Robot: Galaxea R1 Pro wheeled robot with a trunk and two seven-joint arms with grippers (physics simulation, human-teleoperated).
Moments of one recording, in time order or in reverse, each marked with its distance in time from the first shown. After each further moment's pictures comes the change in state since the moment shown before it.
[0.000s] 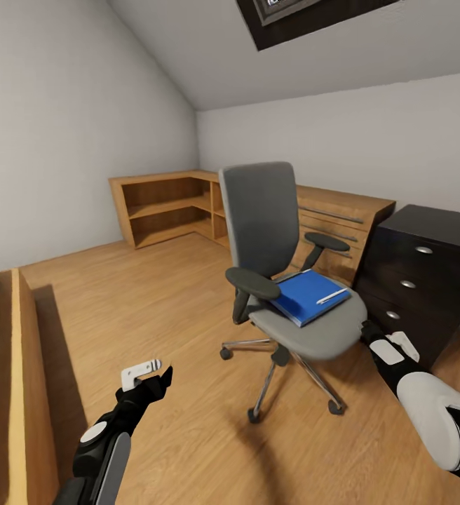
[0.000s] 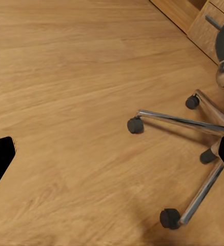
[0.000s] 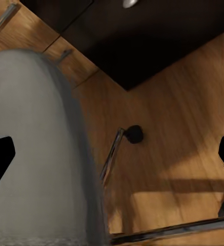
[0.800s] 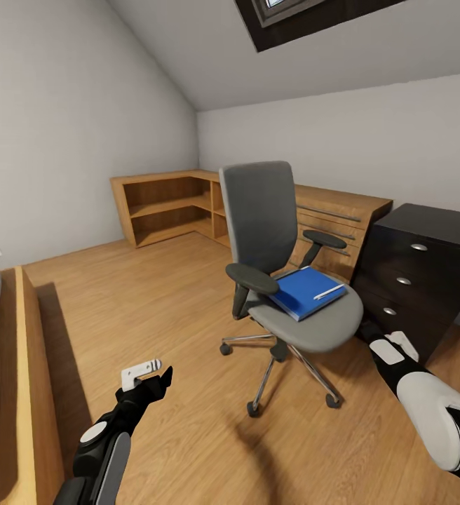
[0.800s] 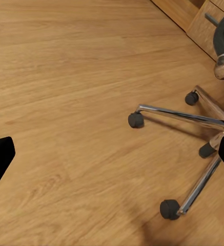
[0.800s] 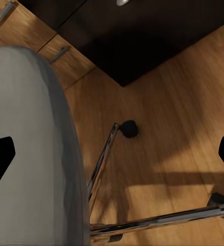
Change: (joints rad) left arm 0.000 0.001 0.000 0.000 0.000 0.000 0.000; right arm 0.000 0.001 0.001 -0.003 -0.003 0.013 0.000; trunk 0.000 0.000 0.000
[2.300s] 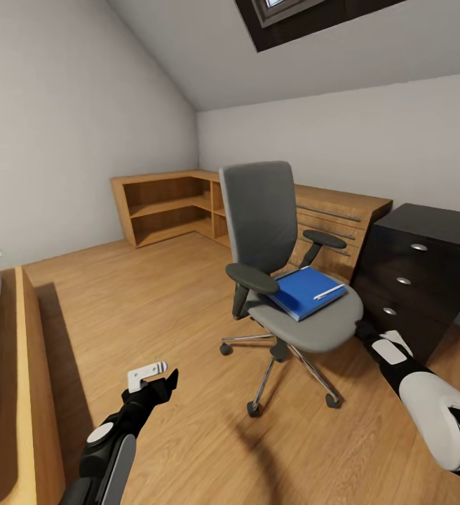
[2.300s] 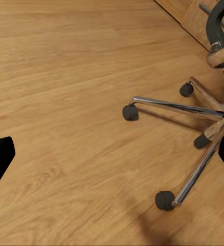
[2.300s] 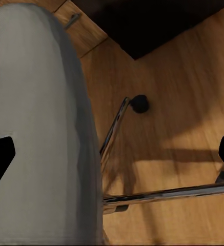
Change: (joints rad) left arm 0.000 0.000 -0.031 0.022 0.000 -0.001 0.001; right arm 0.000 -0.010 0.000 0.001 -0.001 0.124 0.056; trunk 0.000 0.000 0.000
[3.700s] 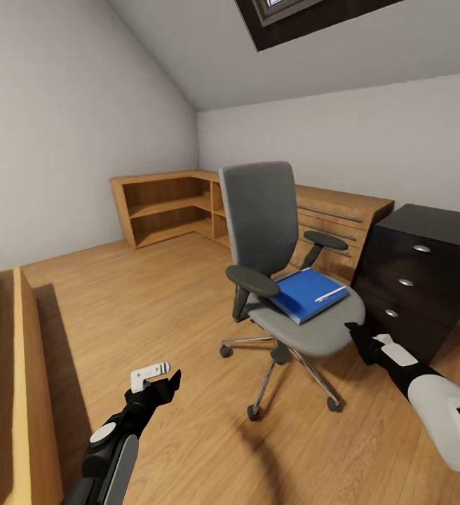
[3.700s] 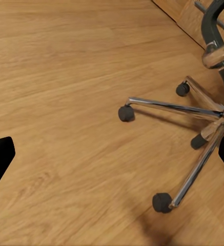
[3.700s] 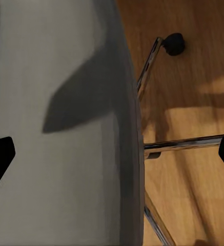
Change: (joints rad) left arm 0.000 0.001 -0.015 0.004 0.000 0.000 -0.004; right arm 0.002 -0.036 0.011 0.034 -0.118 0.243 0.142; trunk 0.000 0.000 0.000
